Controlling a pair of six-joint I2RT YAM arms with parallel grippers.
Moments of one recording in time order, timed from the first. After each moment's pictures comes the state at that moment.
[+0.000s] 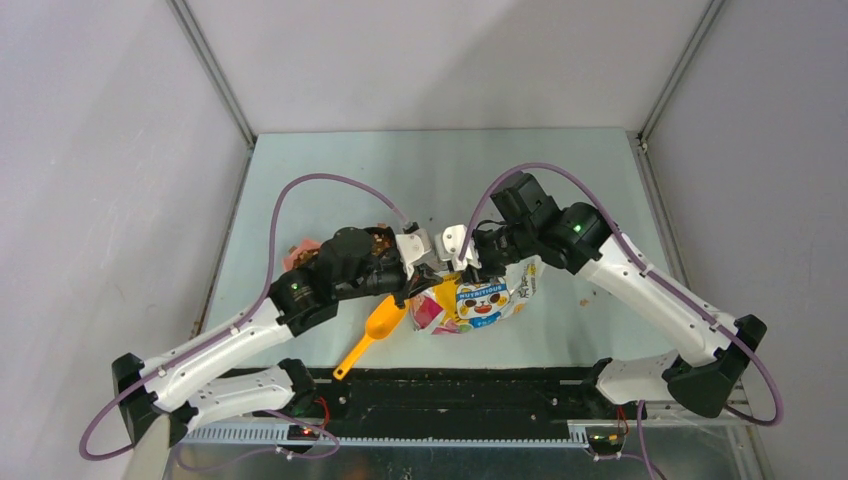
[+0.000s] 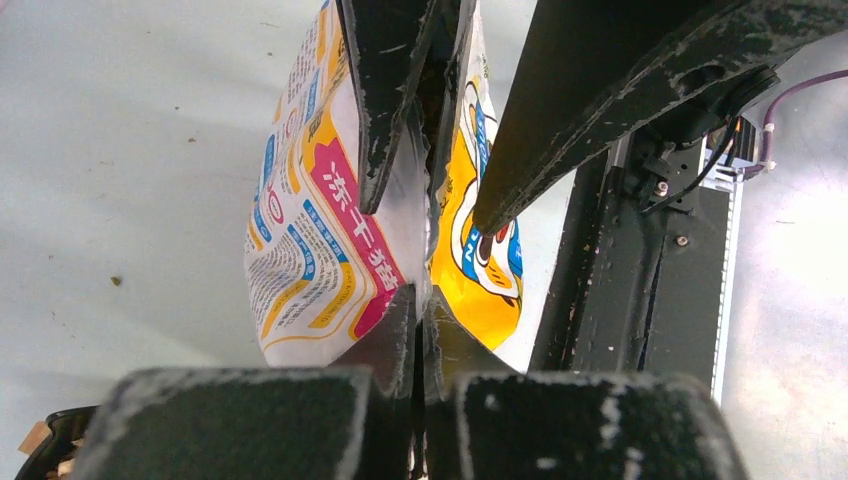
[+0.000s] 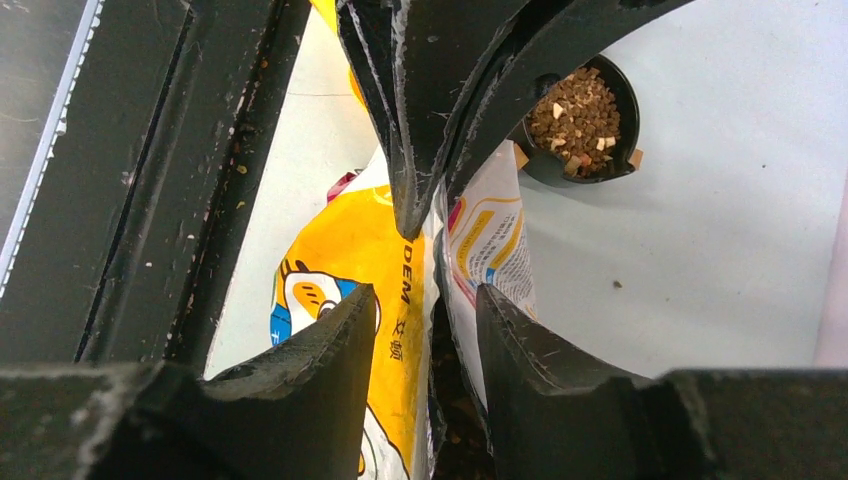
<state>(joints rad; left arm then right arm) -0.92 0.95 0.89 -0.26 0.31 0.09 0.82 1.31 1.45 -0.94 -0.60 -0.93</state>
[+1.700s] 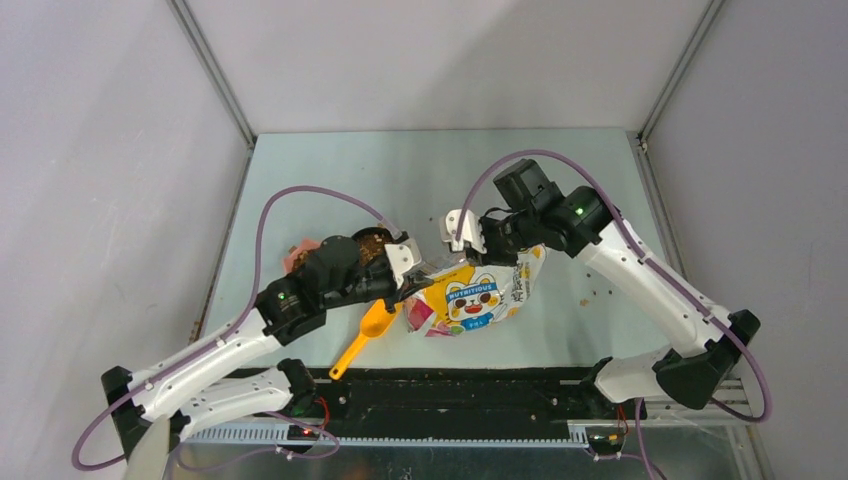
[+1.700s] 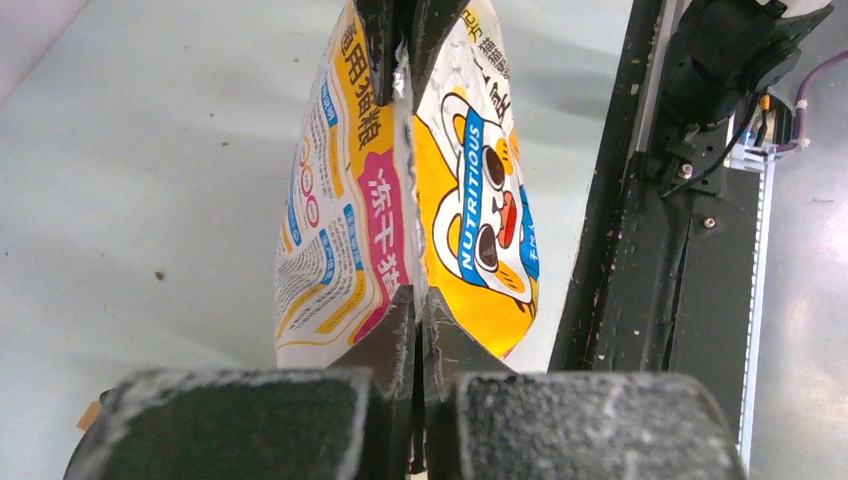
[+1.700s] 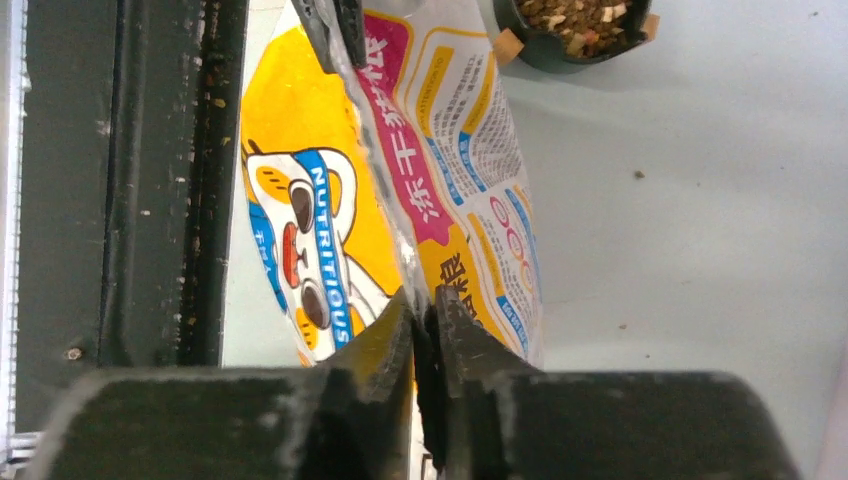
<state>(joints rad) -0.92 0.86 0.84 -0.27 0.28 0.15 0.74 1.36 1.54 -1.08 -0.49 -0.91</state>
